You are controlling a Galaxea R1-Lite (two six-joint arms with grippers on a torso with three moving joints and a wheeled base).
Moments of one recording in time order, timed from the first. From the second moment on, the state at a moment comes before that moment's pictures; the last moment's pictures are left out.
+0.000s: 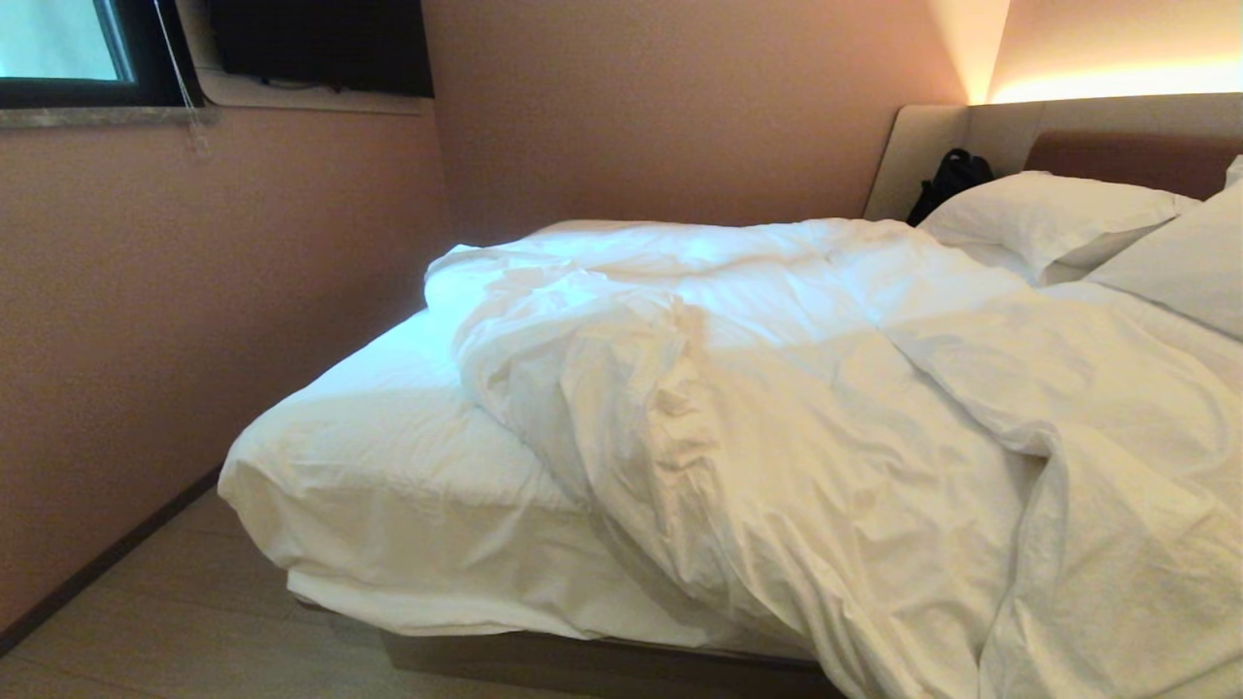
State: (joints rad) left arm 0.01 0.00 0.00 0.02 -0.01 0.00; right arm 0.01 0.00 -0.09 0.02 0.01 -0.01
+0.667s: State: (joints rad) left arm 0.01 0.00 0.00 0.02 -0.01 0.00; right arm 0.07 0.30 -0.48 0.22 -0.09 0.26
